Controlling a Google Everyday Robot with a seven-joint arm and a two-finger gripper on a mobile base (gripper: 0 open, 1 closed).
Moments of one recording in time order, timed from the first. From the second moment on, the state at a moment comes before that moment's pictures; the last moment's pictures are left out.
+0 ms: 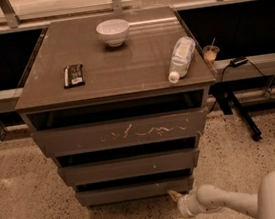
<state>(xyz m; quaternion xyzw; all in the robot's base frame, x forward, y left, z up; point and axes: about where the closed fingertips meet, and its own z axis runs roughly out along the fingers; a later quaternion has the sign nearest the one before) 0.493 -0.116 0.155 -0.65 0.68 0.17 0.28</state>
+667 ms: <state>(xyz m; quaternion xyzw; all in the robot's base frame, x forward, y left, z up) 0.508 -0.109 0.154 -0.66 0.68 0.15 0.28</state>
